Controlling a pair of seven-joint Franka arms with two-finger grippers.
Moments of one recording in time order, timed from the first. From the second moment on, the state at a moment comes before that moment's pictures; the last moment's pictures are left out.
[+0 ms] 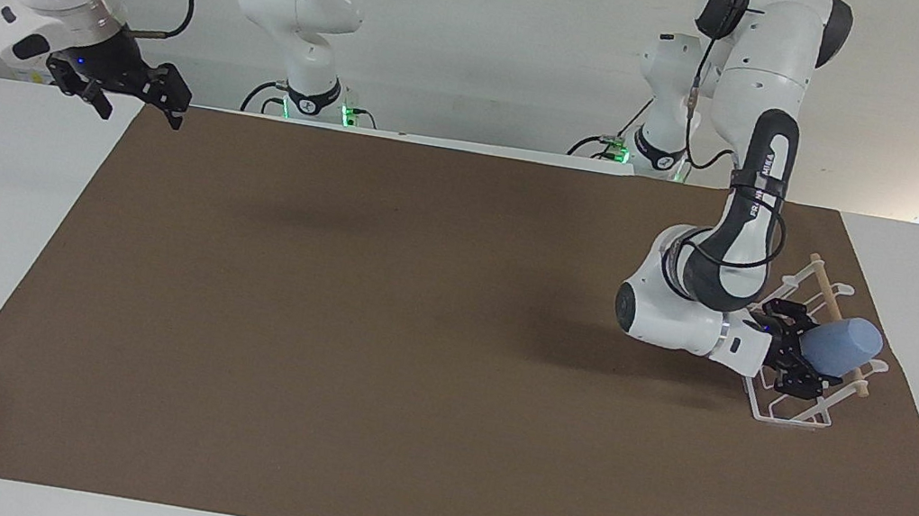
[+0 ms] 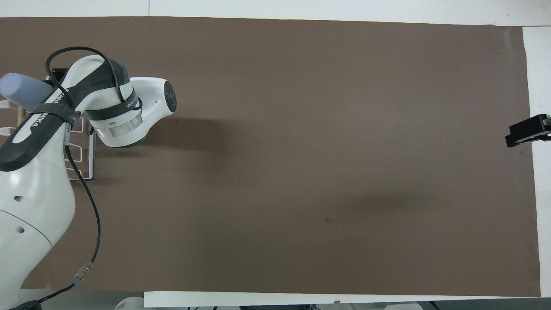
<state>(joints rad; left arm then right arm) -0.24 0.47 -0.12 -1.80 1.35 1.49 -2.23 0.05 -0.03 -0.16 -1.61 -0.06 1.43 -0.13</state>
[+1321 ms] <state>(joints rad) -0.22 0.46 -0.13 -1.77 1.23 1.53 -2.24 0.05 -0.03 -0.16 -1.62 -0.02 1.42 -0.13</state>
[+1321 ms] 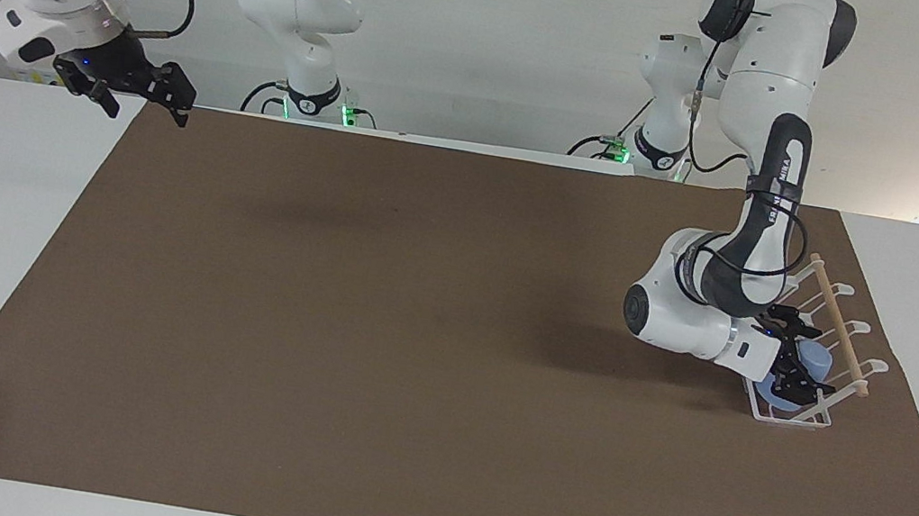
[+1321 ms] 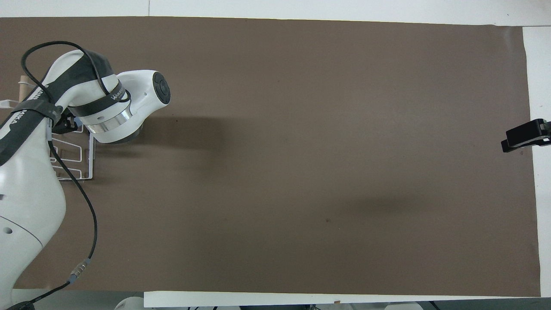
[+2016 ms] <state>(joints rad) -0.14 0.20 -0.12 -1.72 0.97 1.60 -1.75 0.05 -0.04 -0.16 -1.63 -0.02 1.42 -0.13</state>
